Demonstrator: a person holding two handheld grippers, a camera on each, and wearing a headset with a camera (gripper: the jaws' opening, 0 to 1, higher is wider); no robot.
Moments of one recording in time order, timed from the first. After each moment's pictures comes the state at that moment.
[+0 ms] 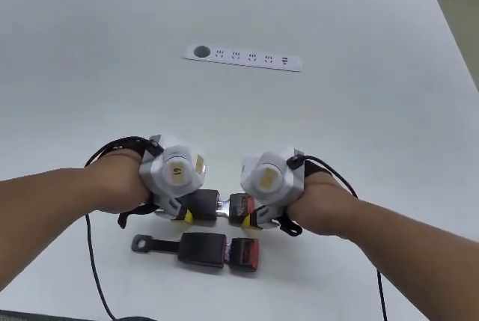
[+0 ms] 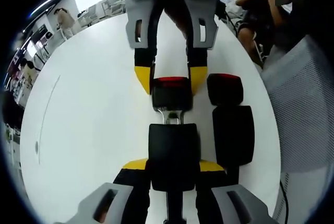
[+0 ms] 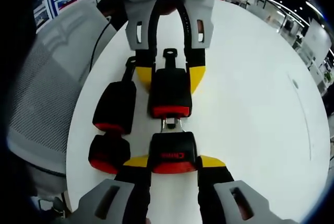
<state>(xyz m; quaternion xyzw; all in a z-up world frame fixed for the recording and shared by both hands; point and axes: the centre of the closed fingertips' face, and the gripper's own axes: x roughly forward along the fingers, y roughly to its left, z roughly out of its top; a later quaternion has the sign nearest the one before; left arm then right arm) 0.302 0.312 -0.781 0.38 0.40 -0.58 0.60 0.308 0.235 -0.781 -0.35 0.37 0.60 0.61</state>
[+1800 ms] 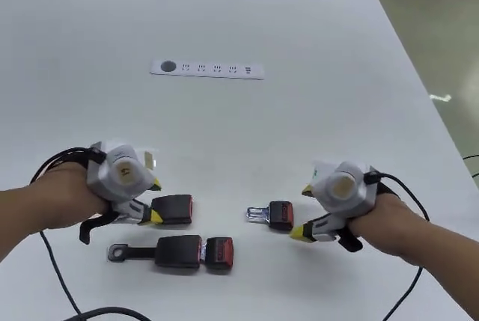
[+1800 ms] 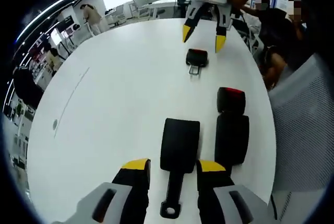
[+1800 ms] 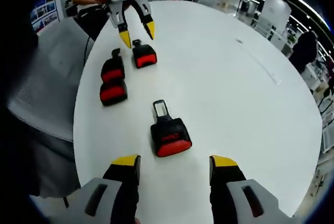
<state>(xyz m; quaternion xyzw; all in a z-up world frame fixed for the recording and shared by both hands) 0.307 0.342 -0.745 0.33 0.38 -0.50 0.70 0.296 0.084 -0.753 -0.28 0.39 0.48 0.73</state>
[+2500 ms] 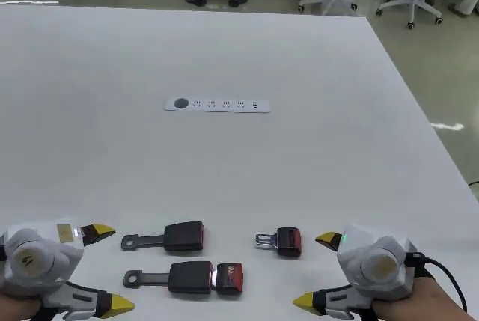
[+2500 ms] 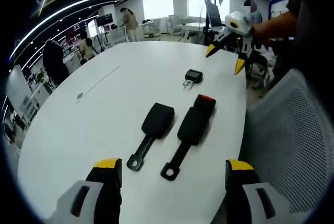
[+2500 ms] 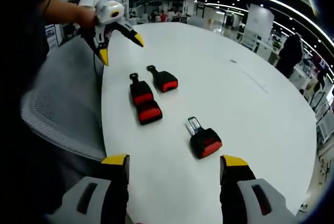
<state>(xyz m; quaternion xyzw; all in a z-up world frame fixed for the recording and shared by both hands) 0.216 0.386 -0.698 0.22 0.35 -0.44 0.79 0.229 0.104 -0.713 -0.23 0.33 0.46 0.79</state>
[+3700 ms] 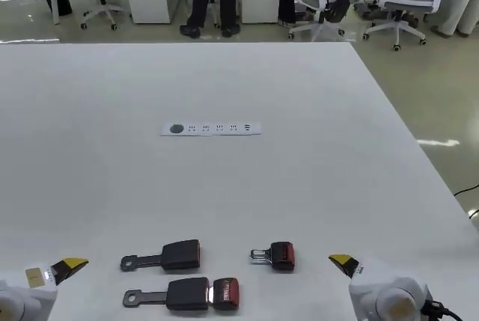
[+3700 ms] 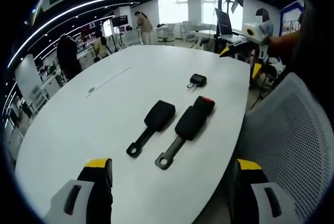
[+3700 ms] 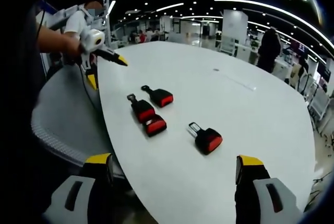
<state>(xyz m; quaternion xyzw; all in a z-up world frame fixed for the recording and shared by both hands) 0.196 0.399 -0.692 0.20 0.34 -0.40 0.83 0.203 0.099 -0.691 -0.14 0.30 0.41 0.85</state>
